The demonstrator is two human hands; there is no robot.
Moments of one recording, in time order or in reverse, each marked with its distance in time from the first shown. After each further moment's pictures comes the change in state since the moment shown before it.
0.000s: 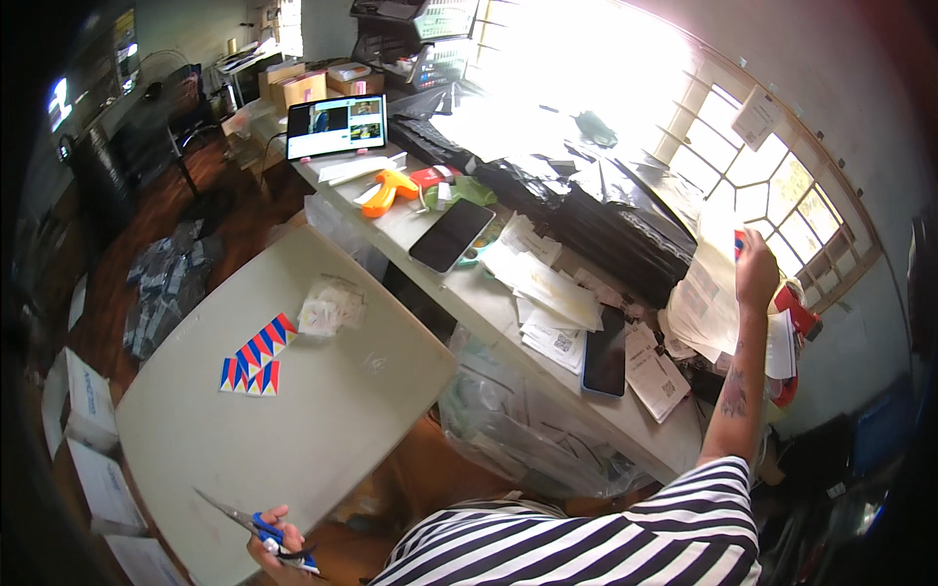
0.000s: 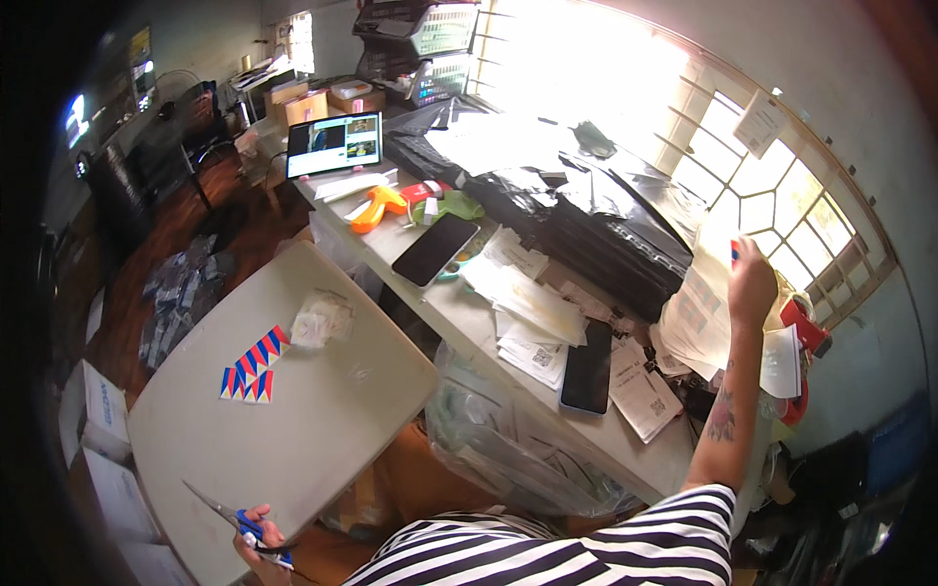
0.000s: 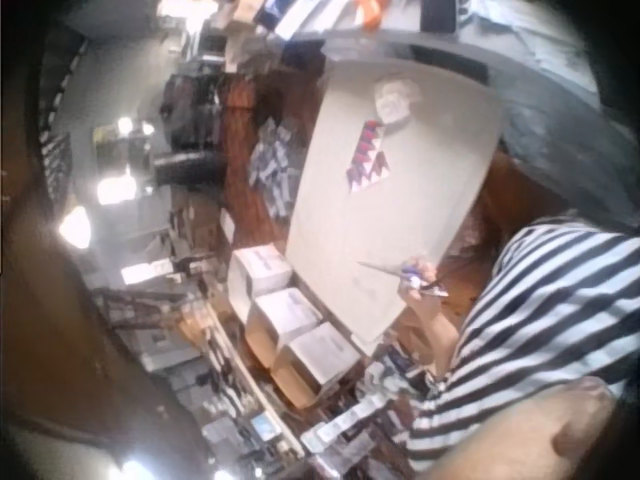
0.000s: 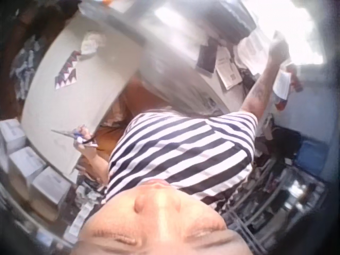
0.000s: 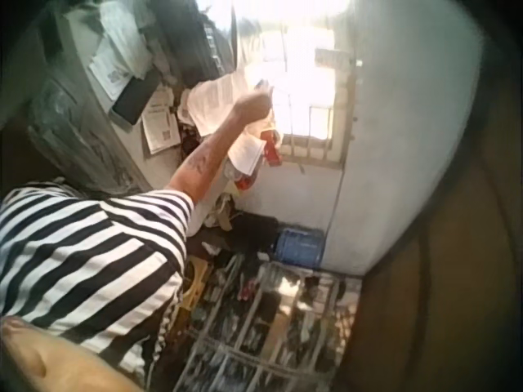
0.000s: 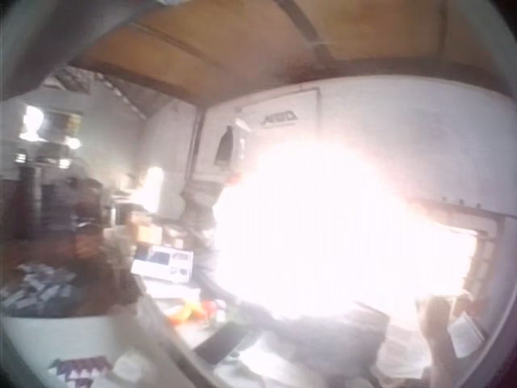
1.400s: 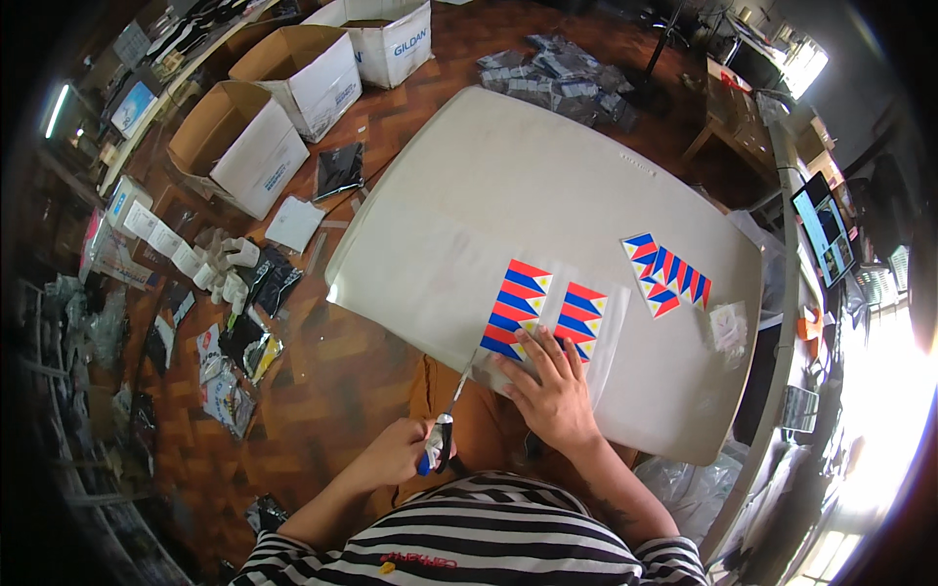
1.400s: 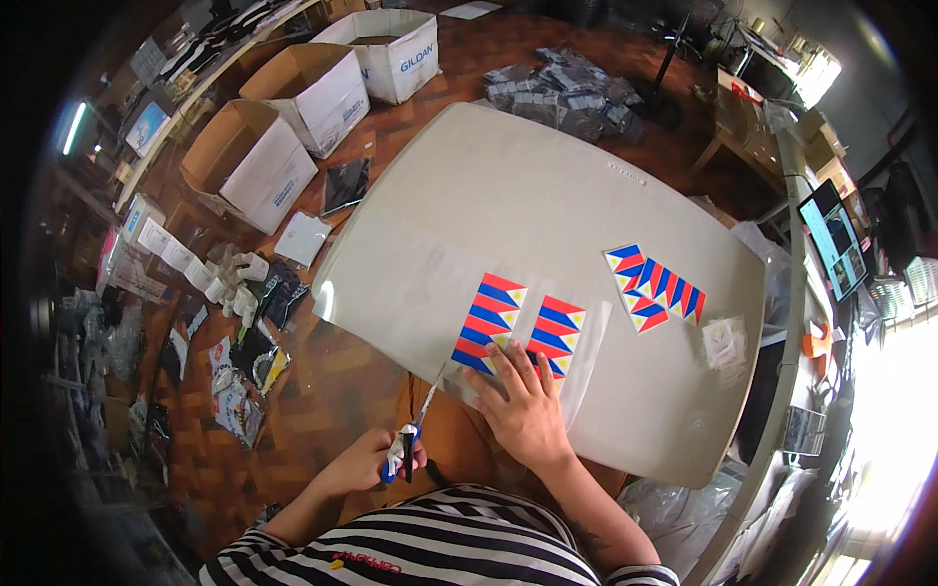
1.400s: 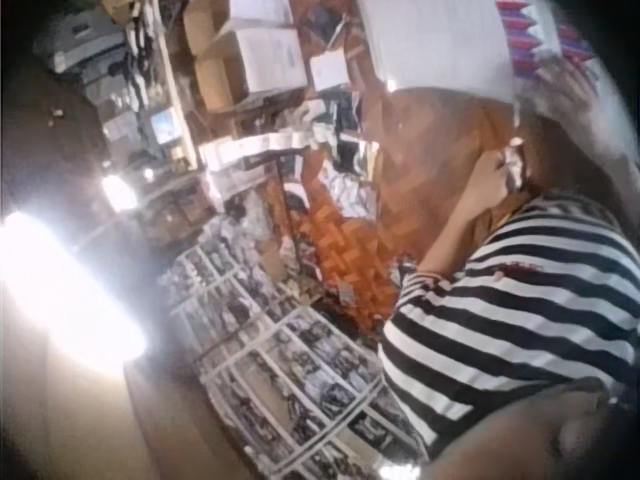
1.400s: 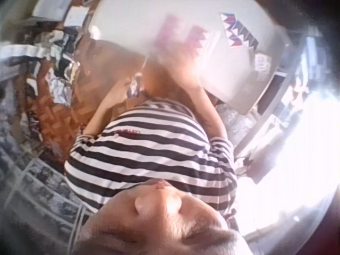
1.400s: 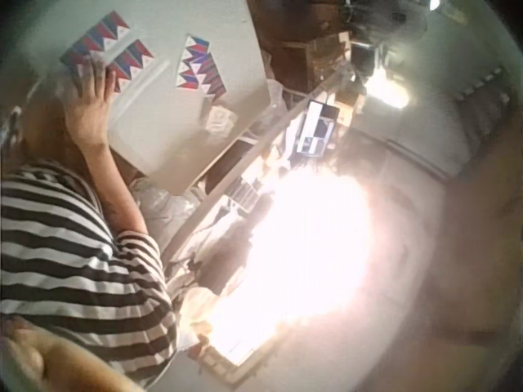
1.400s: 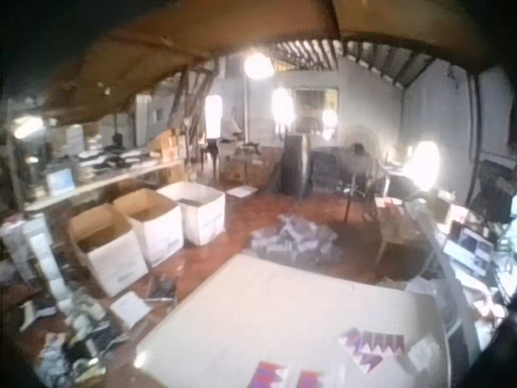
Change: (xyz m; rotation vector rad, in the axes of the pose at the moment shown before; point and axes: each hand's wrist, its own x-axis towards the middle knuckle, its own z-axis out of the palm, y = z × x) left_hand -0.116 0.070 -0.023 -0.054 -0.026 -0.743; right_hand -0.326 -0.536 -0.177 1.386 -0.746 -1.593
